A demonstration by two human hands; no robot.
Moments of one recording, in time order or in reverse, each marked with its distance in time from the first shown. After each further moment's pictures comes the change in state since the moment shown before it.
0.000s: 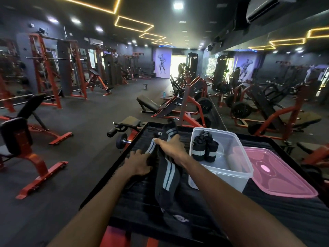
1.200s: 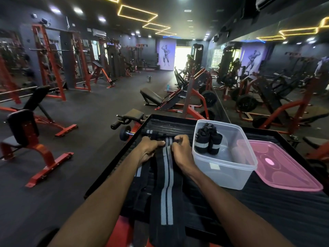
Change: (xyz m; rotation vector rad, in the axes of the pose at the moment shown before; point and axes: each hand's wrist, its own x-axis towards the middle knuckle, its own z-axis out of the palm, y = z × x) left_hand 0.012 0.032 -0.012 -1.390 0.038 -0.168; right_hand -0.023 0.049 0.003 0.238 0.117 -0.253
